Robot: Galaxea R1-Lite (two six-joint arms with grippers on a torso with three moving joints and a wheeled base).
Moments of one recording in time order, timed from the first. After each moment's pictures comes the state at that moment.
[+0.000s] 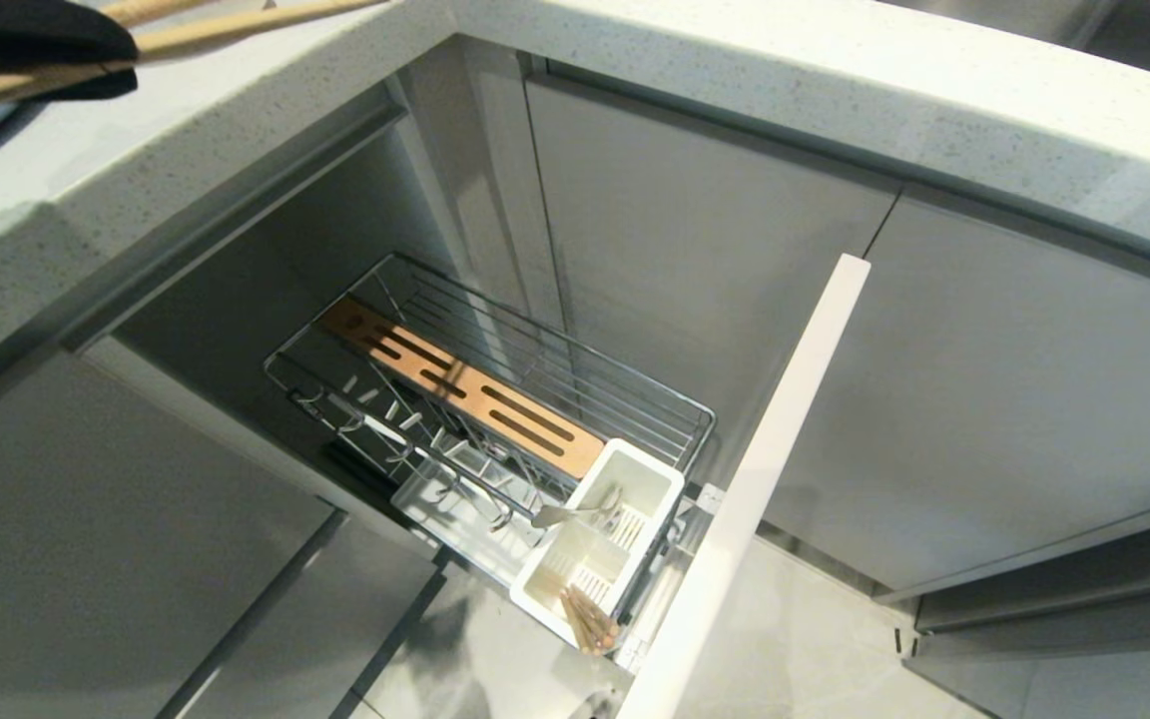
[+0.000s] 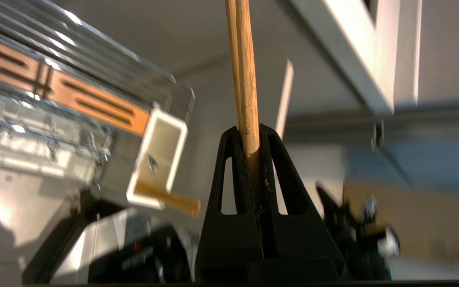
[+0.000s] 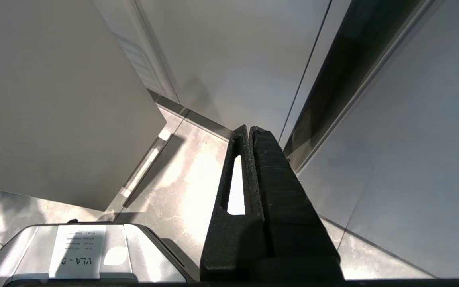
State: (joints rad) left arm -0.64 1.23 -1.79 0.77 -0.10 -0.49; right arm 0.00 0.00 0.00 0.00 0.00 0.03
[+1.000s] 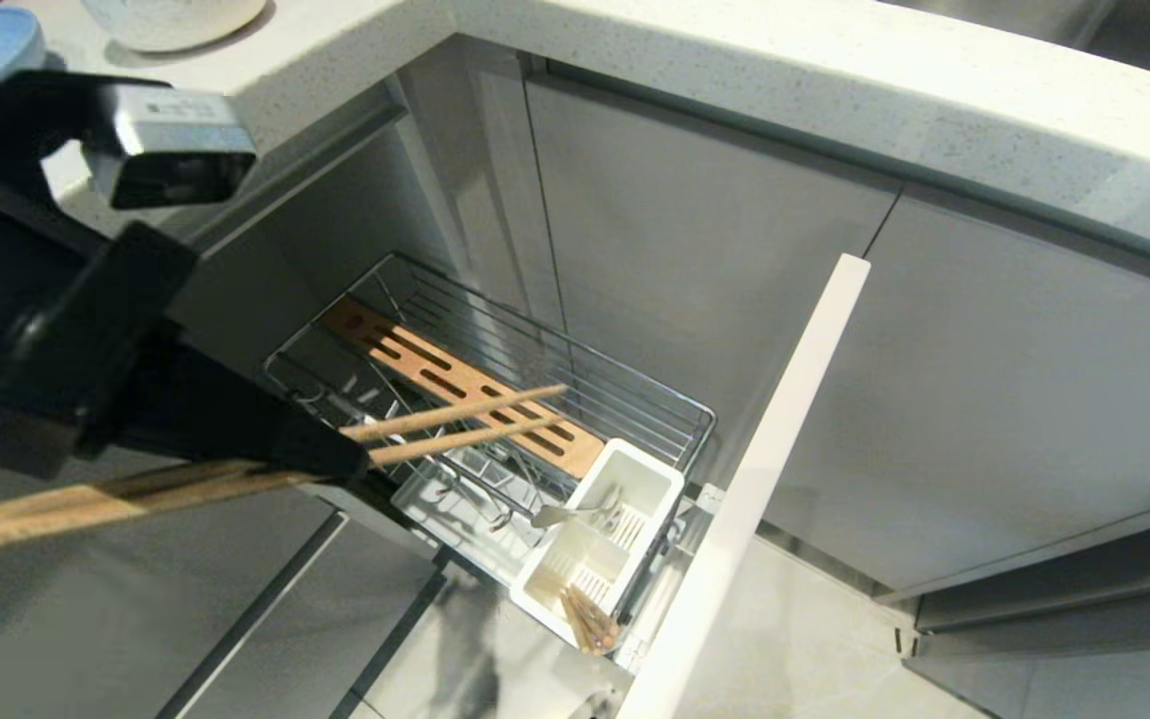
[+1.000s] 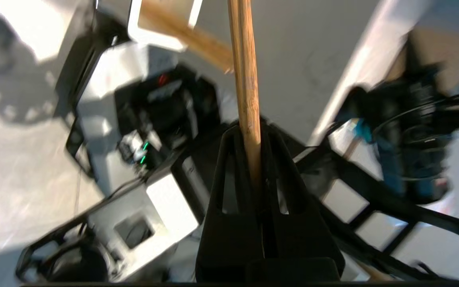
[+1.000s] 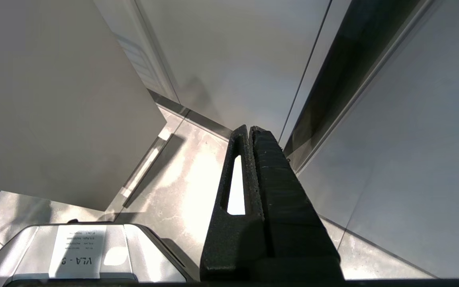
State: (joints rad) left arm -0.77 1.48 -1.89 1.27 -0.18 -0.47; right arm 0.00 0.00 0.00 0.00 0.00 0.03
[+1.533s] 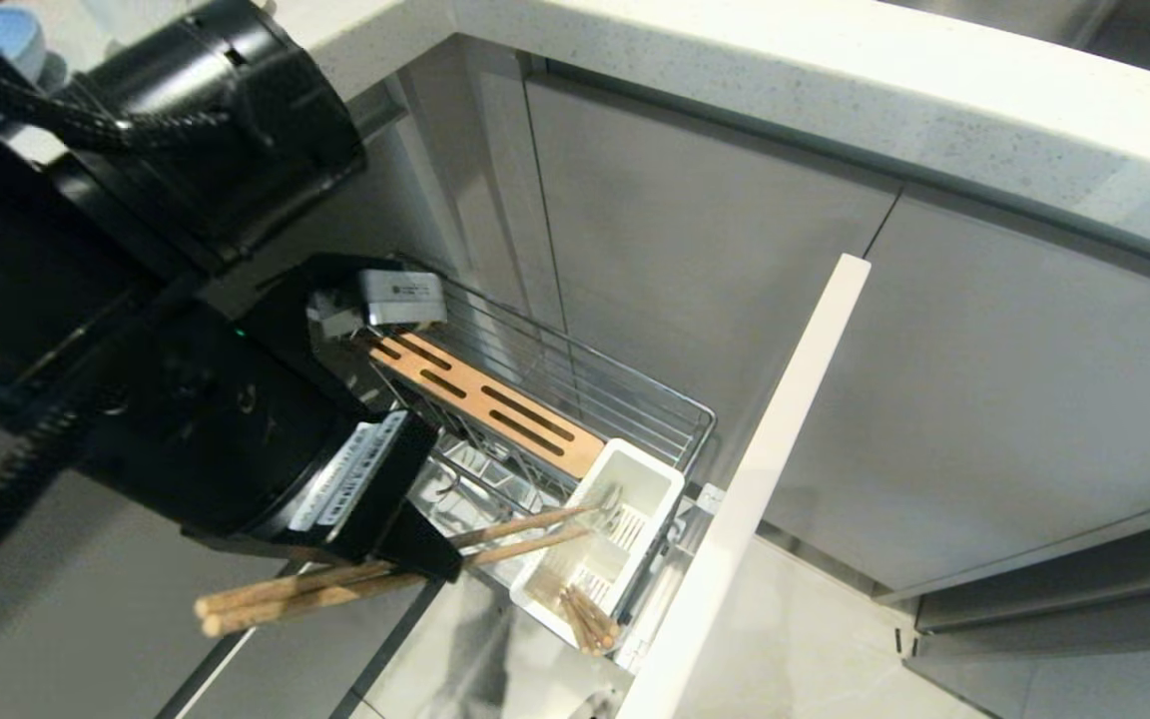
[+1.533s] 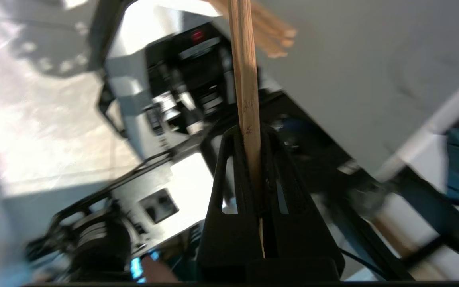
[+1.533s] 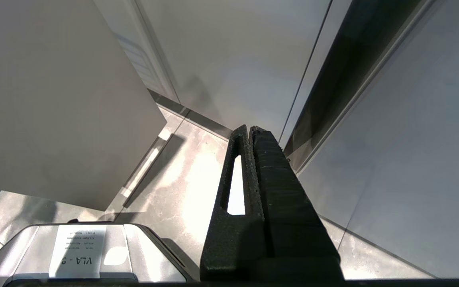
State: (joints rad) left arm -0.84 1.63 -1.80 1.28 -0.10 -0.47; right arm 0.00 0.00 0.00 0.00 0.00 0.03
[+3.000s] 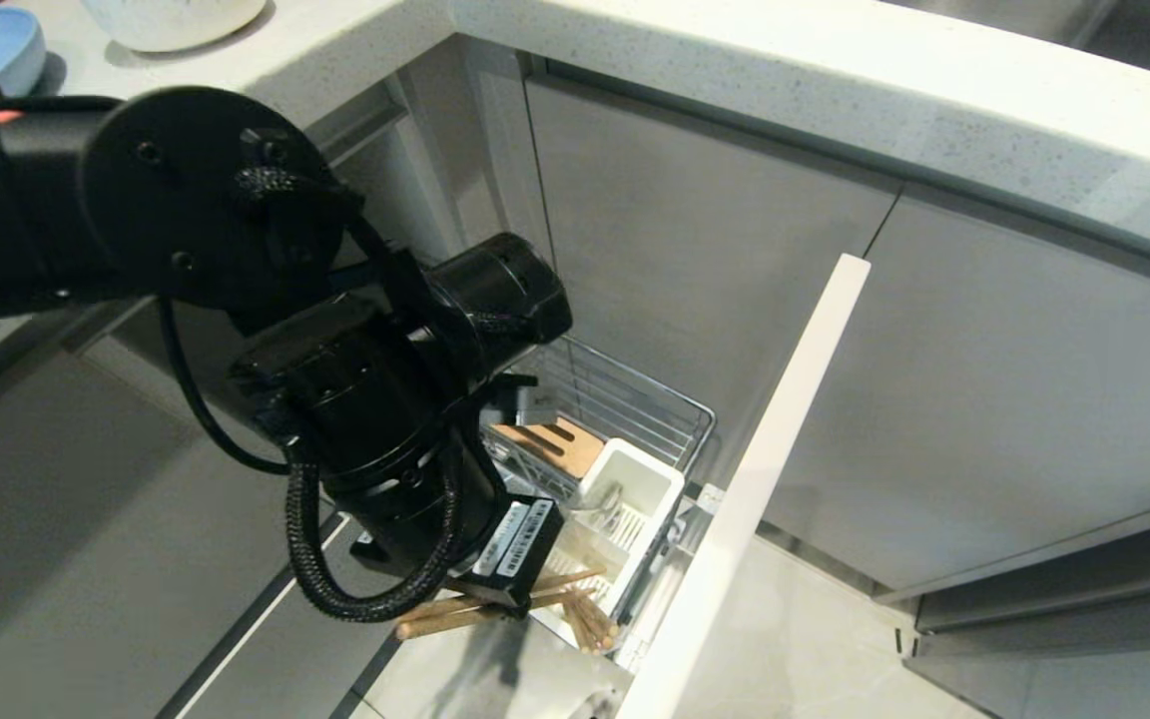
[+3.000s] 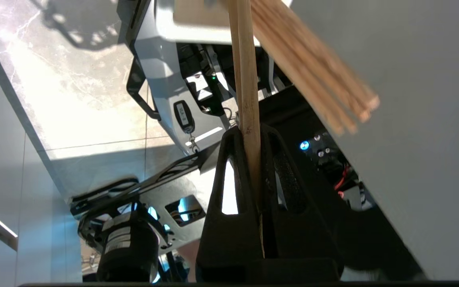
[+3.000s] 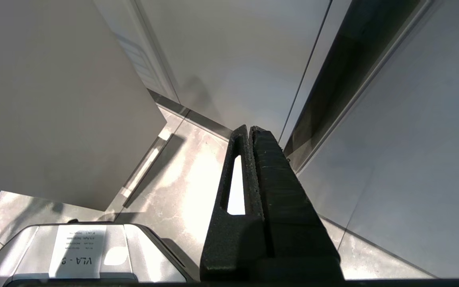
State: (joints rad) left arm -0.83 1.85 -1.76 1.23 -0.06 -0.39; right arm 0.00 0.00 0.00 0.00 0.00 0.03
